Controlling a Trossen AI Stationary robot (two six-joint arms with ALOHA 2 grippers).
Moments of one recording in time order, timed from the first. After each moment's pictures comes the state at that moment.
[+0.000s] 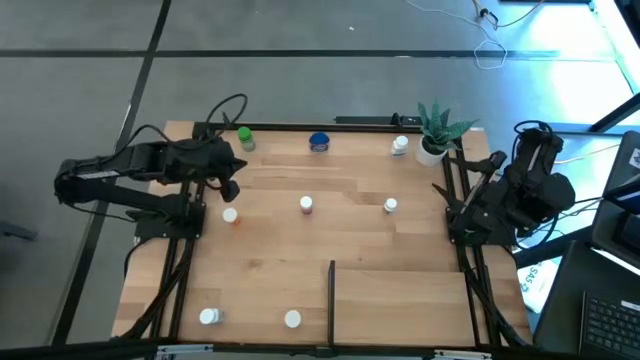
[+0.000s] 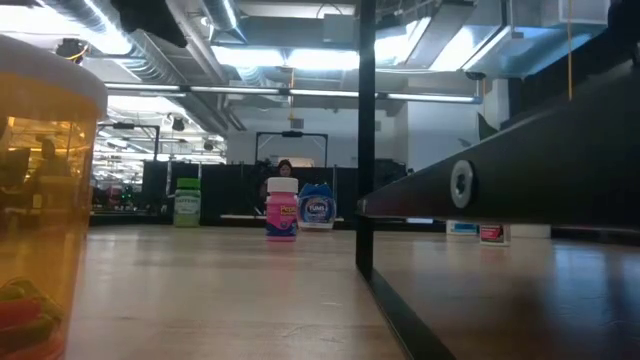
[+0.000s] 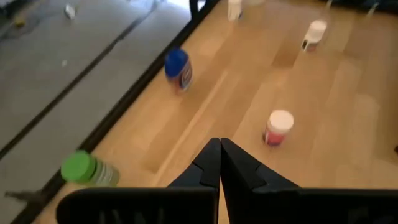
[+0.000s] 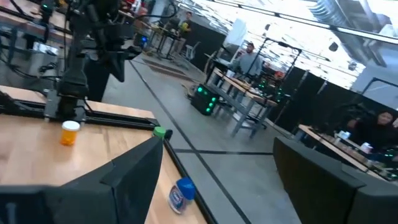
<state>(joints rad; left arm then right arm) 0.07 0.80 1.04 -0.84 -0.45 -0.23 0.97 0.70 0.85 0.13 1.53 -0.68</state>
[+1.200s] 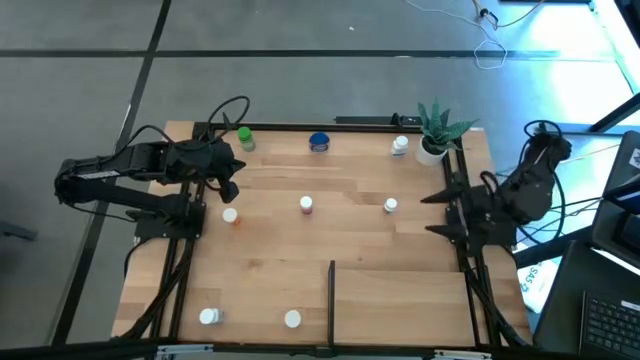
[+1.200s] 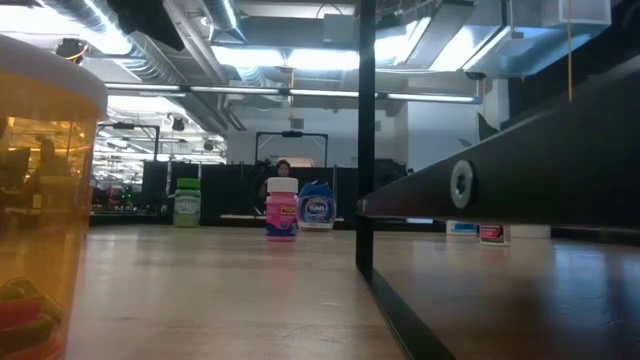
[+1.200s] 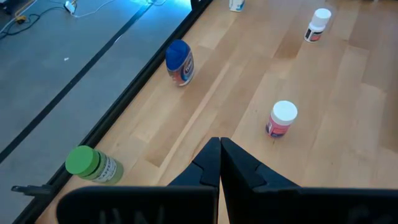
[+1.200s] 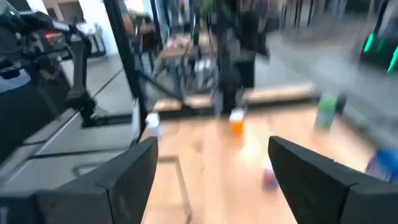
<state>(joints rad) 0.07 0.80 1.04 -0.86 -0.45 -0.20 0.80 0.62 0.86 -0.44 0.73 0.32</state>
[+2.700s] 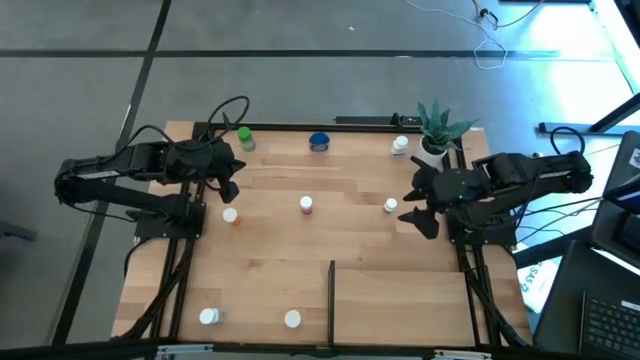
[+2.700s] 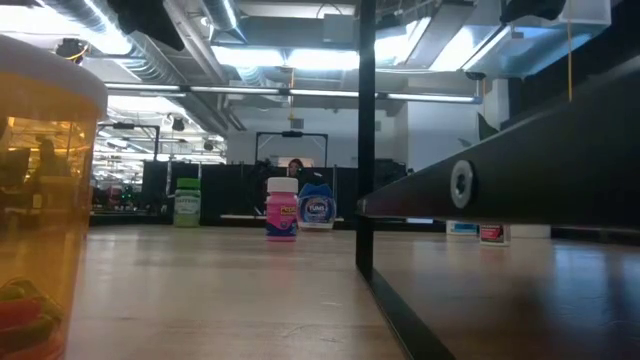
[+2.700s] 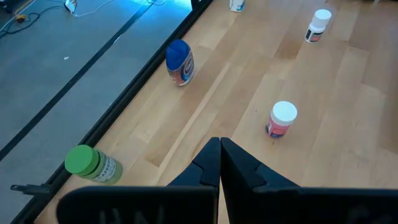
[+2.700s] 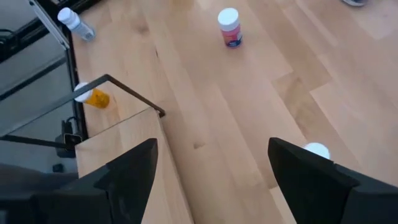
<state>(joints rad) 0.07 0.80 1.04 -0.86 -0.45 -0.21 0.25 1.04 1.26 -1.06 0.14 0.68</state>
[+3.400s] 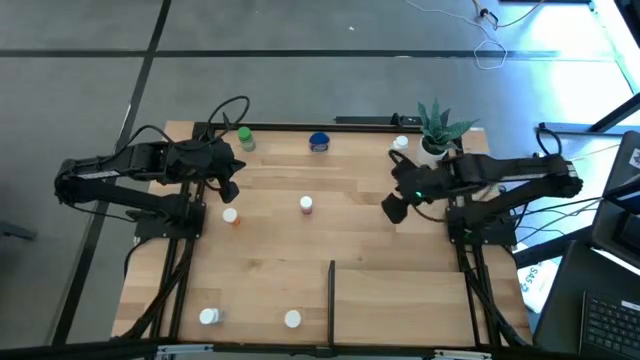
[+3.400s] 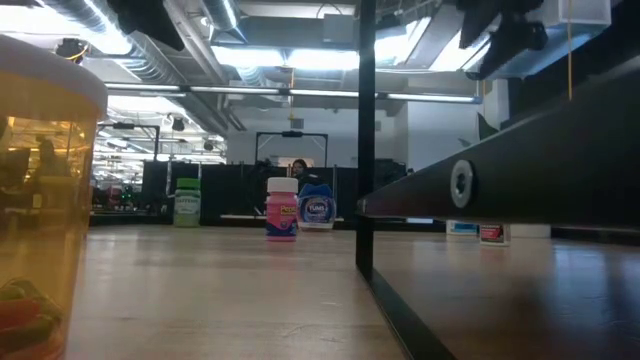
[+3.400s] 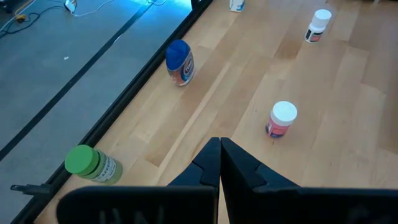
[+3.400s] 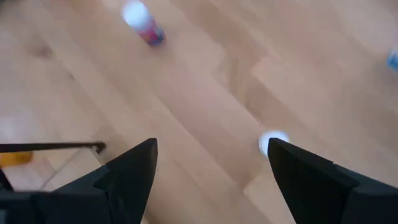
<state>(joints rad) 0.07 0.80 1.04 -0.86 -0.45 -0.21 0.08 1.24 1.26 -1.11 0.20 0.86</state>
